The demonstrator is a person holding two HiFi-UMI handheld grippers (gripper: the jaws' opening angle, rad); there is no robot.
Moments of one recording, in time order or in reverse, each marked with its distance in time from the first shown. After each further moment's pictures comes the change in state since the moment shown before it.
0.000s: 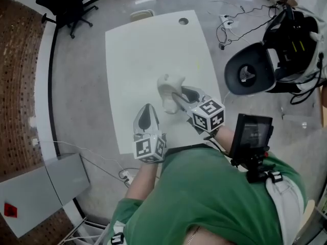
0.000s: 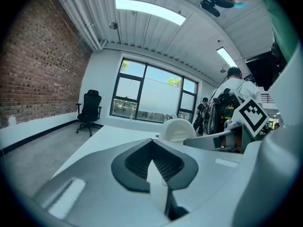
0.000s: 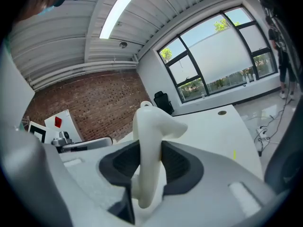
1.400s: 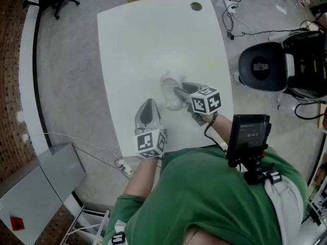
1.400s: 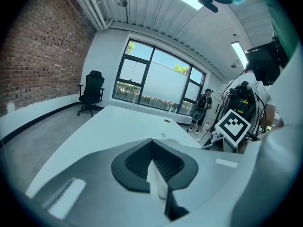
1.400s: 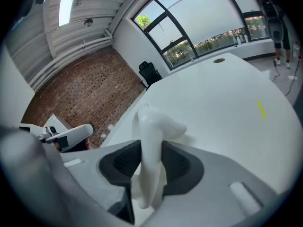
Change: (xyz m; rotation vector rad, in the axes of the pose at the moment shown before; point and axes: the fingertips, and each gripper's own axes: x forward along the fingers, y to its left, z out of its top) left arm 0.062 0.060 -0.071 -0.084 0.191 -0.007; right arm 0.102 -0.064 -0.105 0.253 0.360 -0.032
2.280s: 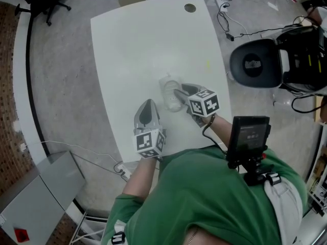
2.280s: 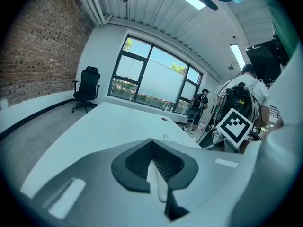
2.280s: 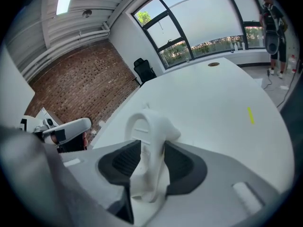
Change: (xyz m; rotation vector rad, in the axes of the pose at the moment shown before) left arm 0.019 -0.006 -0.009 -0.007 0.024 -0.059; right arm -0.006 -0.023 -0.007 -0.028 0.027 -0.109
